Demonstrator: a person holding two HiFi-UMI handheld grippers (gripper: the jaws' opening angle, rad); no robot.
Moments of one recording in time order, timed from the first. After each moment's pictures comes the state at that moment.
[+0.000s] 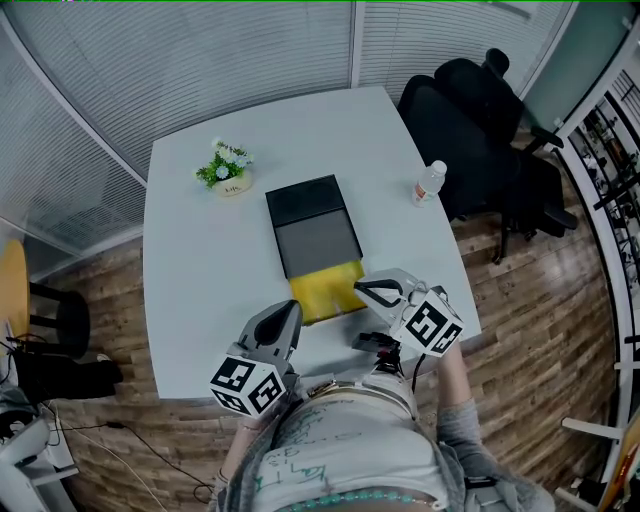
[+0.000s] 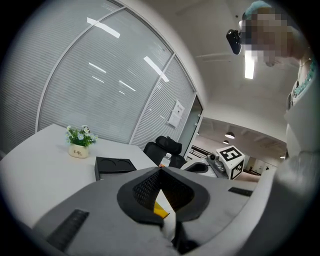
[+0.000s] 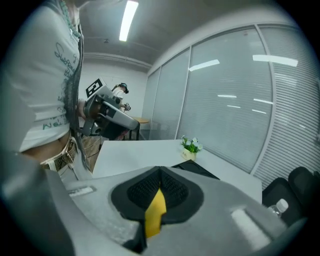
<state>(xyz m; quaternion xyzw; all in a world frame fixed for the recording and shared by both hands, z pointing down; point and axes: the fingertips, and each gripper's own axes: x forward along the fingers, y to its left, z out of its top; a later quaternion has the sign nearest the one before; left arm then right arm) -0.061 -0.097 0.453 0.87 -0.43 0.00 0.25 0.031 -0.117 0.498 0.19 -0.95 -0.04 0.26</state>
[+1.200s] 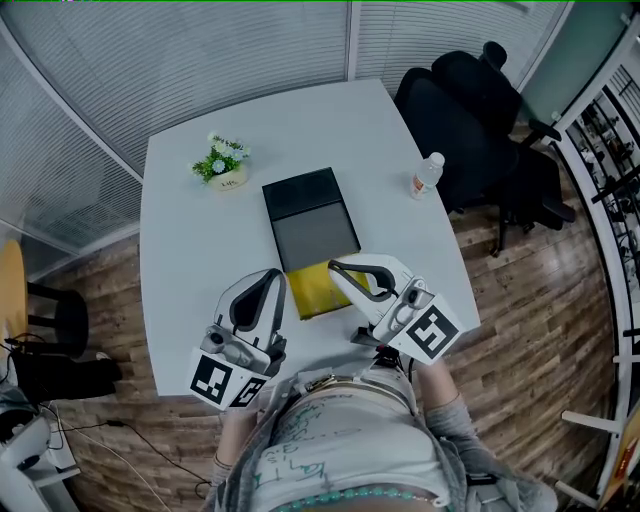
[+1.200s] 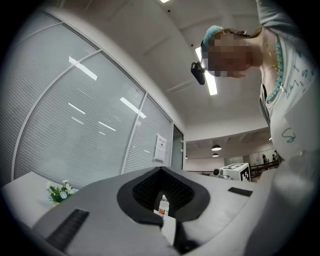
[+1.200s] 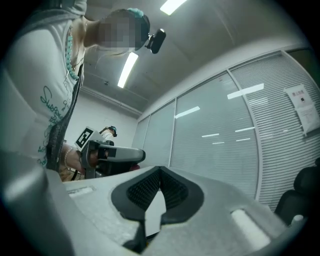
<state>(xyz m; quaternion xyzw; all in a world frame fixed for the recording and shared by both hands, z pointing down) -0.072 -0.113 0.339 0.90 -0.41 -0.14 0.03 -0.010 -0.117 0.364 0.25 -0.96 -0.07 -0.03</state>
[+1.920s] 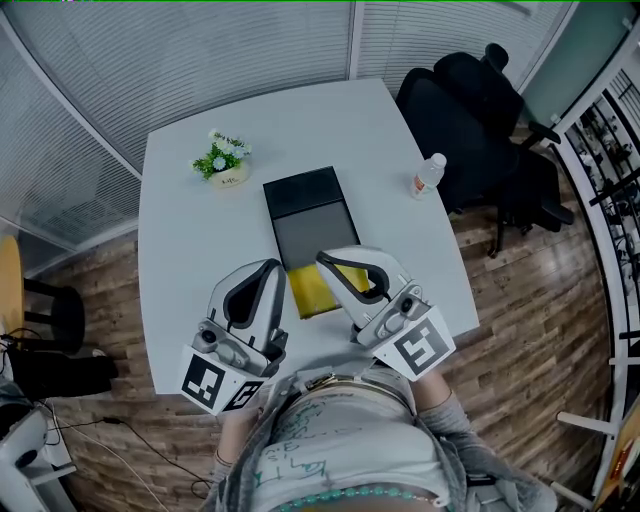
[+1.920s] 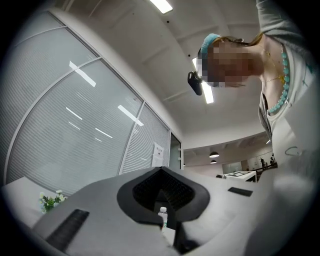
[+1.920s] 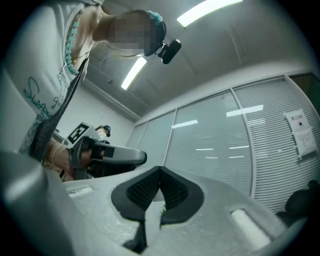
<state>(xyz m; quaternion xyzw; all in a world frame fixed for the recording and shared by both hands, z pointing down) -0.075 -0.115 0.298 0.90 -0.39 -0.18 0.00 -0.031 -0.117 0.320 0.29 -0.94 -0.15 -0.06</state>
